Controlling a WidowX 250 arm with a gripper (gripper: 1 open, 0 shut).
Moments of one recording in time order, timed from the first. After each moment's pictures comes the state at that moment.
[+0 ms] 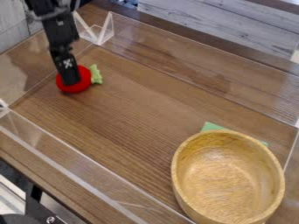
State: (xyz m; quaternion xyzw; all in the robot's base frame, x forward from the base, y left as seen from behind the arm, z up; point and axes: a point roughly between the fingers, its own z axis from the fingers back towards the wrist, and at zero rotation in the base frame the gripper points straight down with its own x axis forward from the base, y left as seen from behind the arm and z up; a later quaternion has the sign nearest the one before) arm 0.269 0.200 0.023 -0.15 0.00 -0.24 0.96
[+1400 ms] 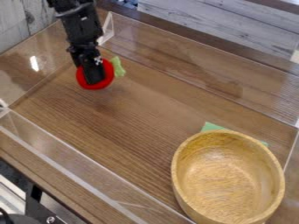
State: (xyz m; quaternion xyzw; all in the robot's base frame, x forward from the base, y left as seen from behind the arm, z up) arm 0.271 0.123 0.060 -0.18 0.00 -0.19 0.96
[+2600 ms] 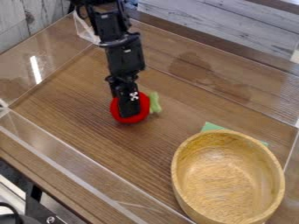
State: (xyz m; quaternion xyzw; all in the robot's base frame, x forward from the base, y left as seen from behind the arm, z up) arm 0.260 0.053 0.031 -0.19 0.06 -0.27 0.94
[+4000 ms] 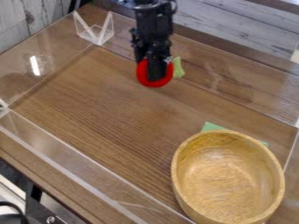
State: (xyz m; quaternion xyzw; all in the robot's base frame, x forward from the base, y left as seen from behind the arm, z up) arm 0.317 0.038 0.067 -0.12 0.06 -0.22 0.97
